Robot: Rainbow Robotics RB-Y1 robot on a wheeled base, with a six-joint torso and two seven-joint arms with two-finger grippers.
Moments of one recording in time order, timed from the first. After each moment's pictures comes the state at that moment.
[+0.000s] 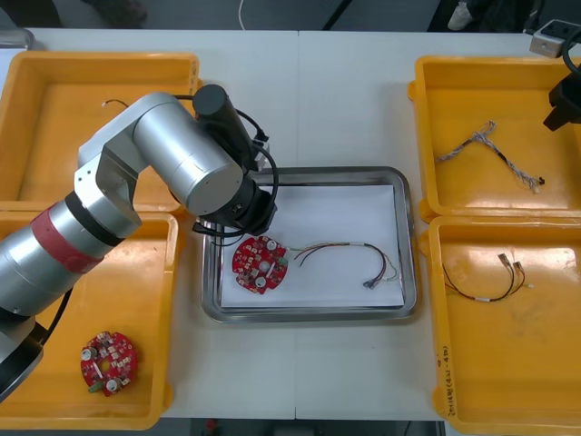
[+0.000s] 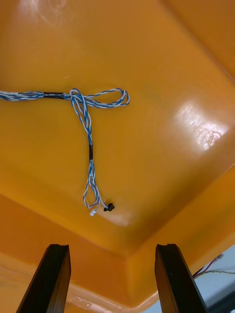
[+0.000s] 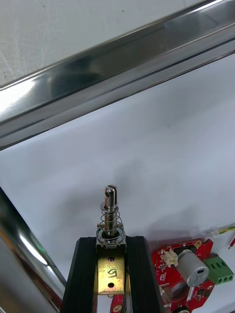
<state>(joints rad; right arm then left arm) -1.04 -0.72 -0.08 -1.04 -0.48 1.74 2.29 -0.75 0.50 -0.61 -1.68 0.63 1.51 -1.05</state>
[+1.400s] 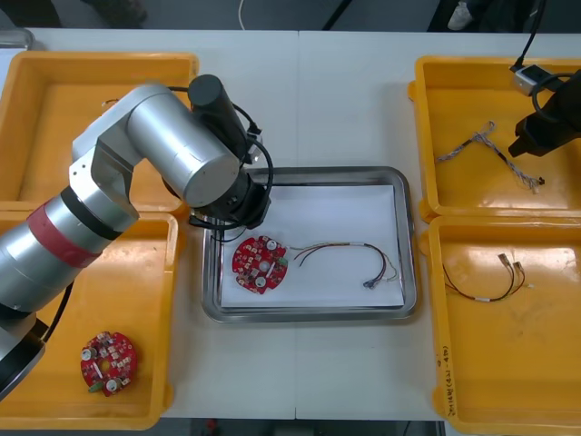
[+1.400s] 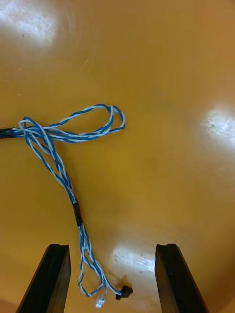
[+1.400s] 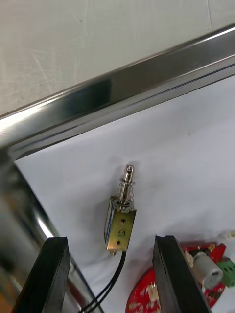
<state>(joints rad) -1.12 -0.68 -0.08 -0.50 -0.57 1.31 2.35 -0.75 0.49 -0.57 -1.68 0.61 1.55 -1.05</state>
